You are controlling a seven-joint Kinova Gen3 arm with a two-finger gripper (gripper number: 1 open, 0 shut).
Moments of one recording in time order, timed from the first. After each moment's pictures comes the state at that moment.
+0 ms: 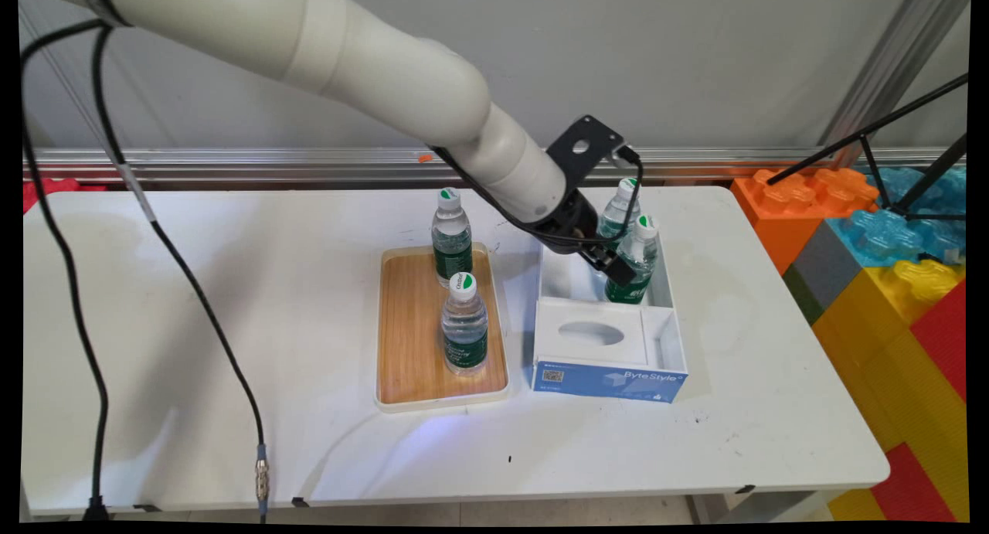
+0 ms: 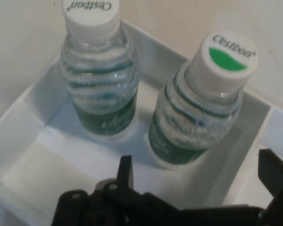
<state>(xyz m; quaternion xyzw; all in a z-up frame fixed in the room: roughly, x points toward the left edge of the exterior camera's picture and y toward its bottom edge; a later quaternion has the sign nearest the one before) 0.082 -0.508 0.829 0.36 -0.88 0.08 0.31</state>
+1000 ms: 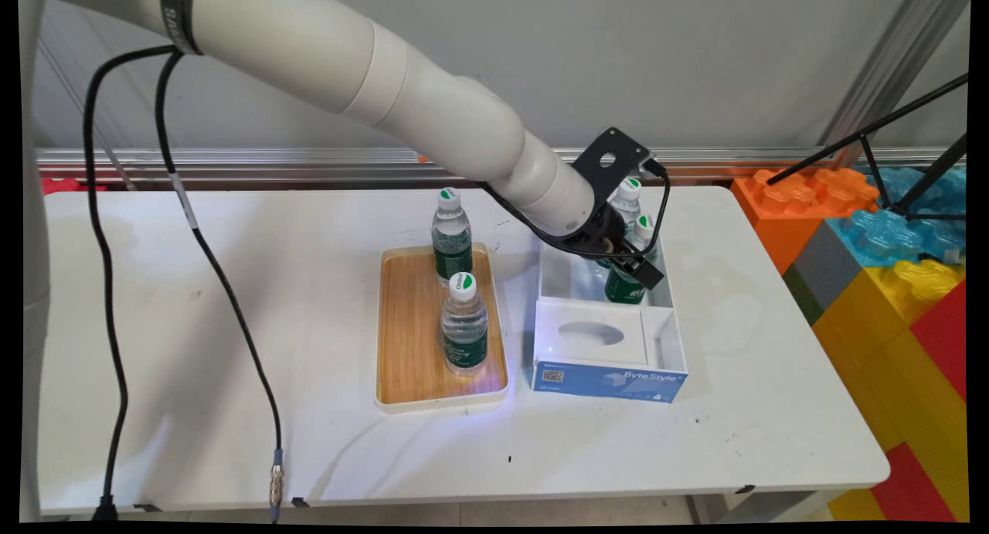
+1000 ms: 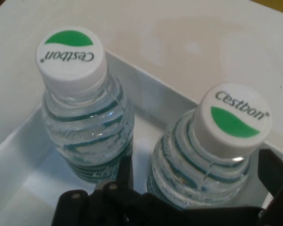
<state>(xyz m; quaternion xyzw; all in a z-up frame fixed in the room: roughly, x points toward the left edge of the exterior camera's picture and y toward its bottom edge) 0.052 -0.519 0.803 0.36 -0.86 0.11 0.34</state>
